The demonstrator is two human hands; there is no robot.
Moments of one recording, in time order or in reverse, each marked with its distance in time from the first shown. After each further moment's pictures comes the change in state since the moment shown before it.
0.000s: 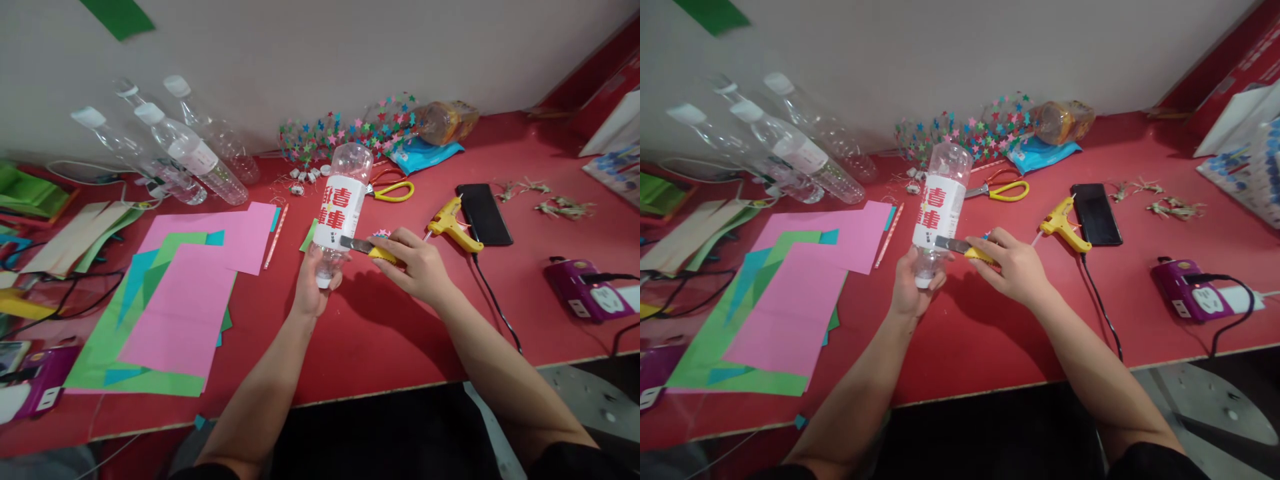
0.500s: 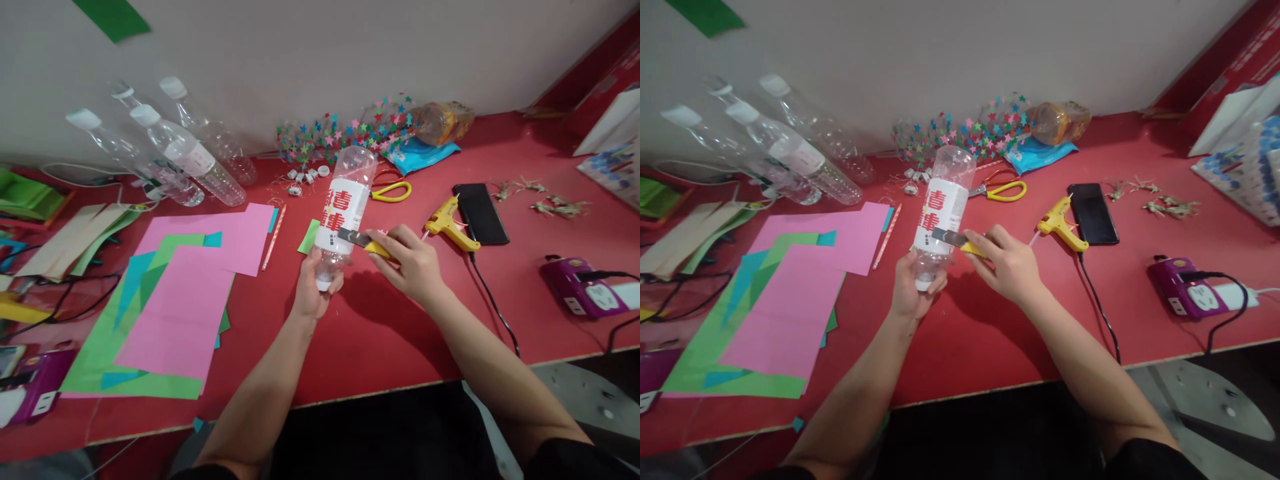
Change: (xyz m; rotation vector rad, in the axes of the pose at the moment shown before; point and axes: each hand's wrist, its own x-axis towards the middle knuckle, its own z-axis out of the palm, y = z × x) left_hand -0.002 -0.002 0.001 -0.018 -0.075 -0.043; right_hand -0.001 0.003 0.005 -0.099 0.170 -0.051
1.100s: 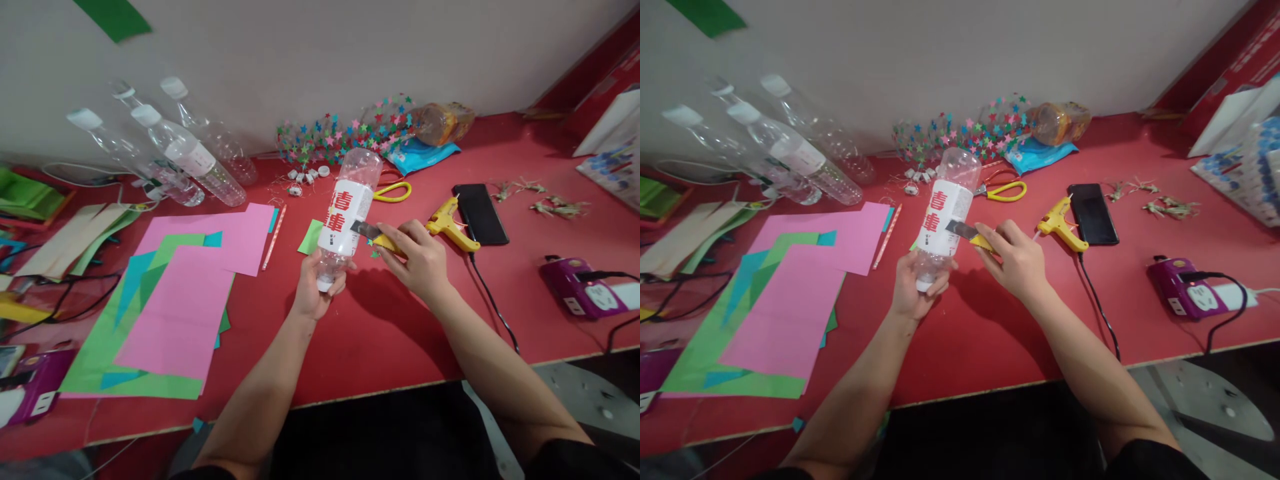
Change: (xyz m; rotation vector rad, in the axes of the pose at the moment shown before) left_hand 0.001 0.000 -0.005 -0.041 -0.098 -0.087; right_hand 0.000 0.003 0.001 -0.122 0.096 0.033
